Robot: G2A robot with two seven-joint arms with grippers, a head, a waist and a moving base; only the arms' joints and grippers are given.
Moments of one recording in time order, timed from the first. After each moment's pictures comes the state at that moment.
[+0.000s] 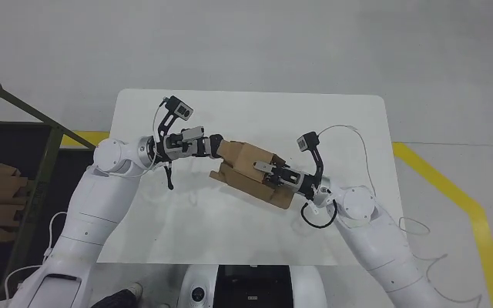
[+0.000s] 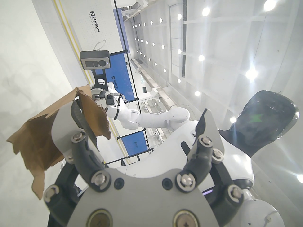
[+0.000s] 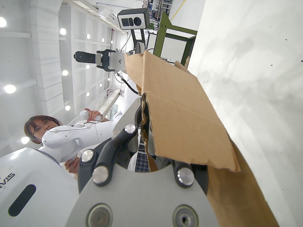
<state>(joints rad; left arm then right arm) 1.11 -1.01 -1.28 -1.43 -0.80 -0.29 -1.27 -1.23 -1.20 1.05 -1.54 0.32 -0.38 0.76</state>
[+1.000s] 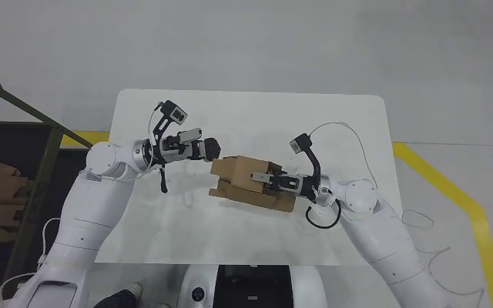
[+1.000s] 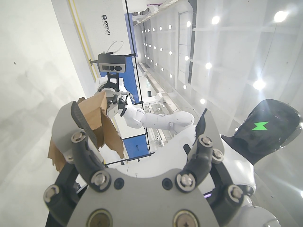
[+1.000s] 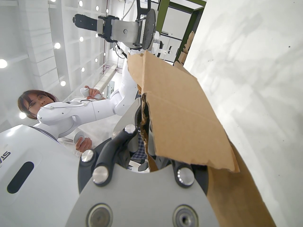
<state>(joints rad) 1.16 -1.00 -1.33 -1.48 -0.73 -0.22 -1.25 -1.19 -1.19 1.05 -1.50 0.33 -0.40 0.95</state>
